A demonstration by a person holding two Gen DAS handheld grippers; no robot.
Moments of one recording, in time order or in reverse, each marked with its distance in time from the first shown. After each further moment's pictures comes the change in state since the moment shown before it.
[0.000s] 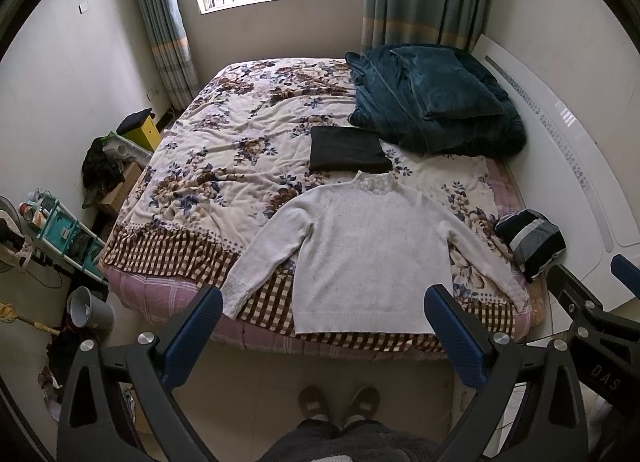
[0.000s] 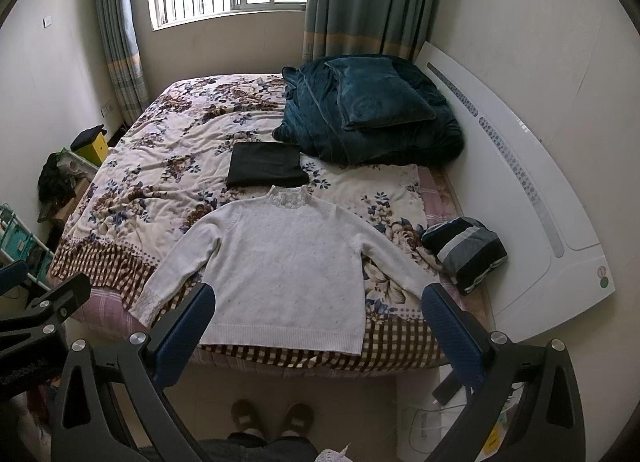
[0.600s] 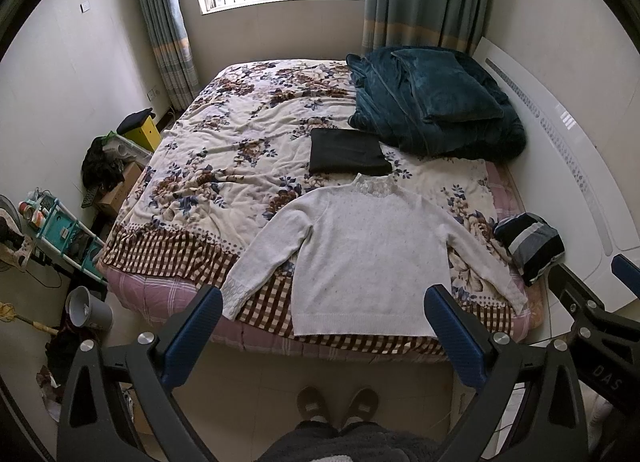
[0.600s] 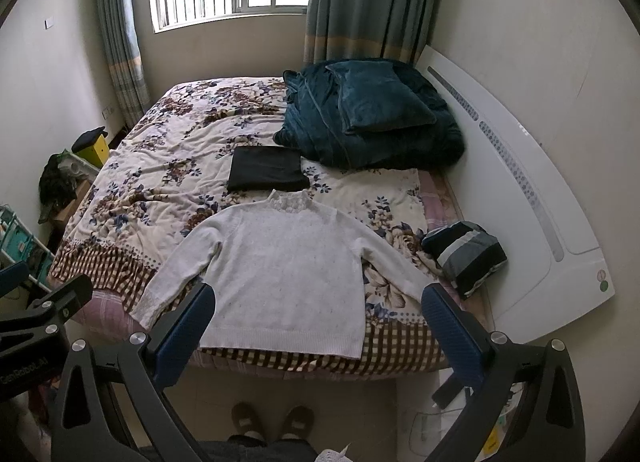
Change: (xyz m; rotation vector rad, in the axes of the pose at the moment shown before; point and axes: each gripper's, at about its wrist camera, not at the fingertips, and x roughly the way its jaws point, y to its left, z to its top) left arm 0.000 0.000 0.000 0.000 -0.005 -0.002; right arm 0.000 0.001 0.011 0.000 -0.005 -0.001
